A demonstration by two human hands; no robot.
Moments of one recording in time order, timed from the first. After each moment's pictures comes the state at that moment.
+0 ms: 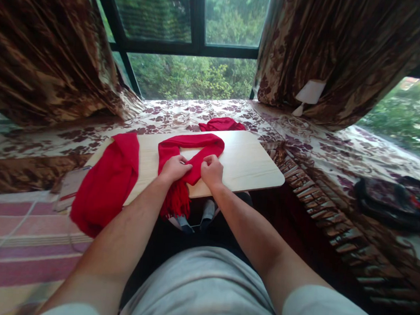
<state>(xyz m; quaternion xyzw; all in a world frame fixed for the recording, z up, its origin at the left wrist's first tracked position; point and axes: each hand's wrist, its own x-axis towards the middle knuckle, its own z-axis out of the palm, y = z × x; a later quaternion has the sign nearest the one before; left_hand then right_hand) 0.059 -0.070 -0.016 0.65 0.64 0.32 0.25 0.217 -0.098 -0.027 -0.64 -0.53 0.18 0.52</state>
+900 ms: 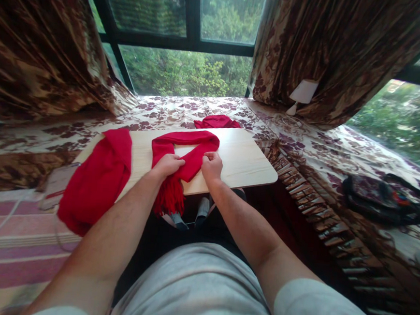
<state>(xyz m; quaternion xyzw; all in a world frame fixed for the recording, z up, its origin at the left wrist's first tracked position) 0.064 -0.080 0.002 0.59 0.61 0.32 0.41 0.226 -0.092 -0.024 -0.64 -0.44 0.25 0.58</state>
